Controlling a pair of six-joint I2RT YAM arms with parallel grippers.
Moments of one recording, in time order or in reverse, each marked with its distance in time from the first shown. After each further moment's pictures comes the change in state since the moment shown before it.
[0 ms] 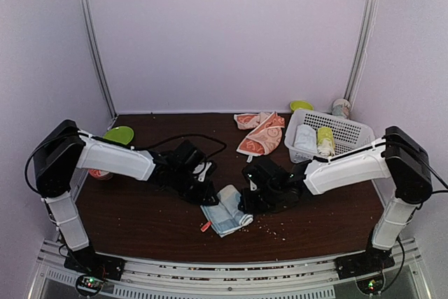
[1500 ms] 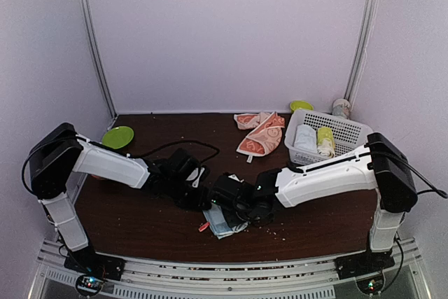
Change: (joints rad) left arm -0.002 -0.034 -0.123 0.103 -0.045 -0.046; right arm 0.228 0.154 0.307 -0.377 0.412 -0.073
